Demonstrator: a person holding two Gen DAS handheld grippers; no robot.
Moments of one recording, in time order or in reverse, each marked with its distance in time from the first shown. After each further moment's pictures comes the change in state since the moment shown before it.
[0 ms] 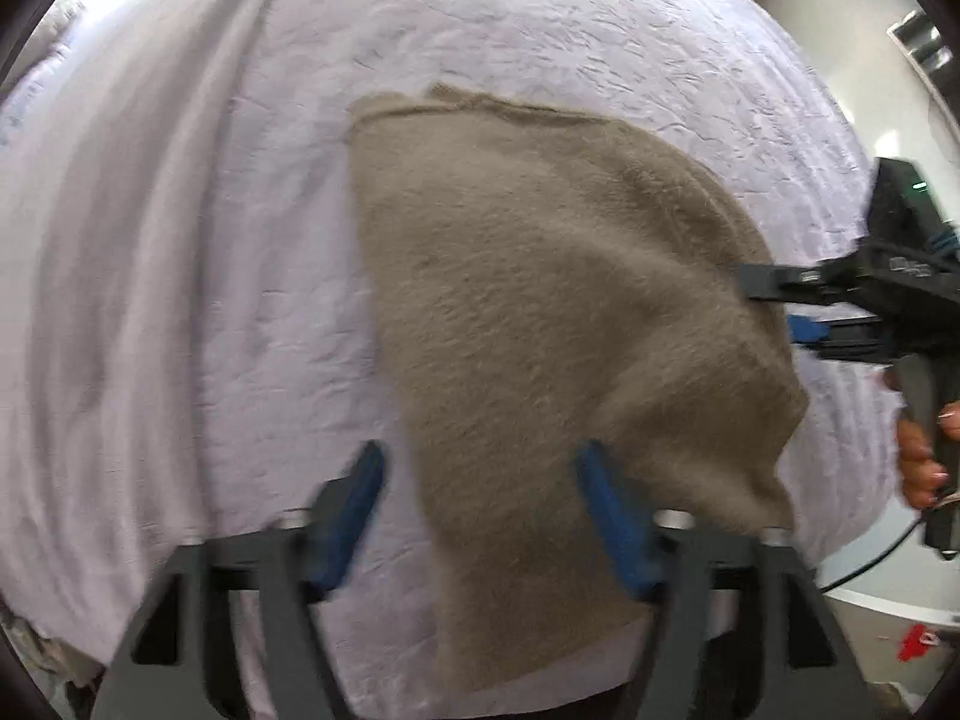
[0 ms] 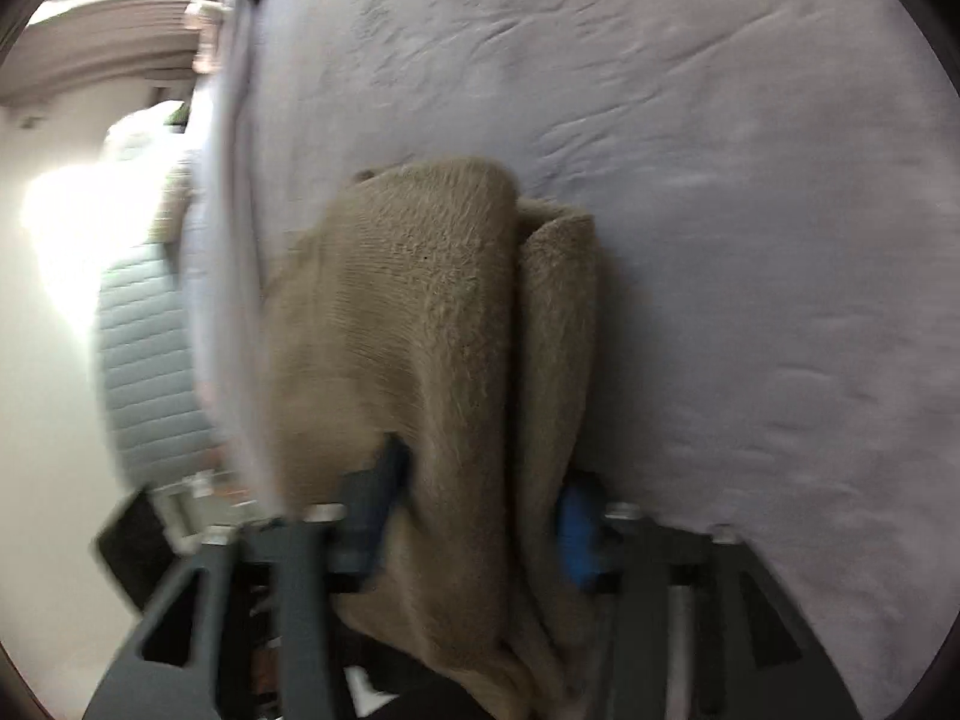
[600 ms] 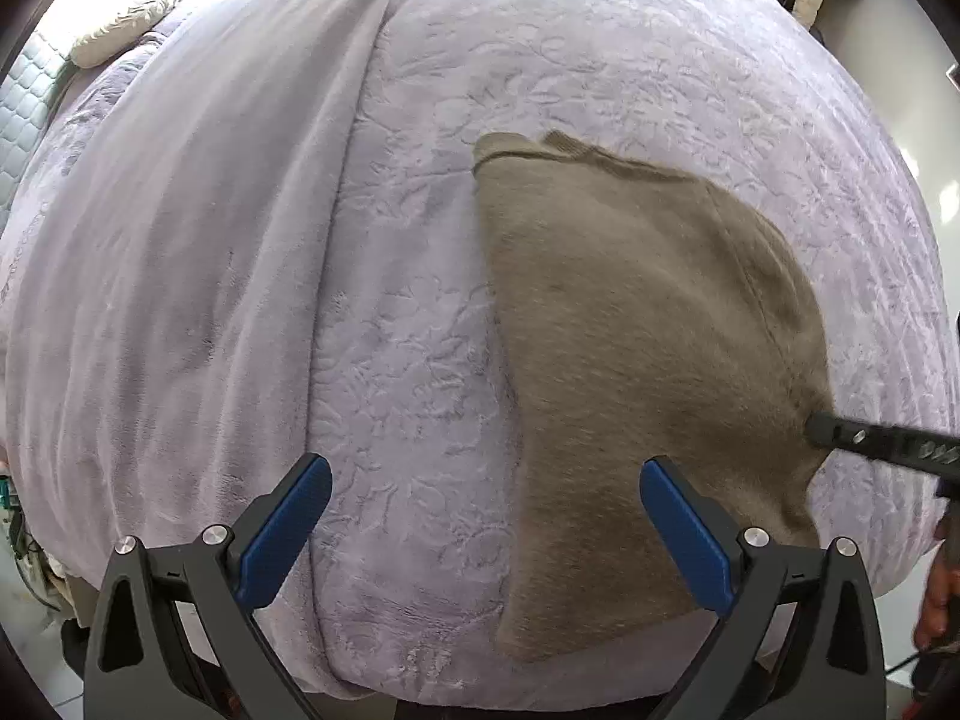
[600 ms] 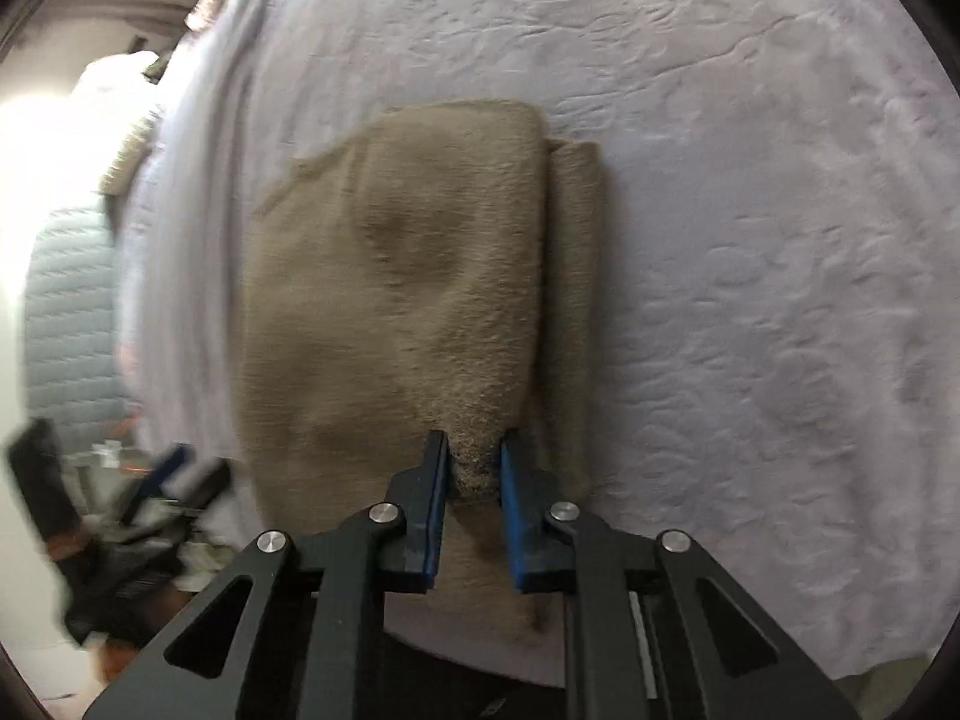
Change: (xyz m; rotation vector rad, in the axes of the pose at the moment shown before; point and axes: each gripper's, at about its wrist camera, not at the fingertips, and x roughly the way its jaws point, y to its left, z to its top) left arm -0.029 0.027 -0.012 -0.129 -0.063 0.127; right arm -0.021 0.033 -0.067 -0.113 -0.052 -0.256
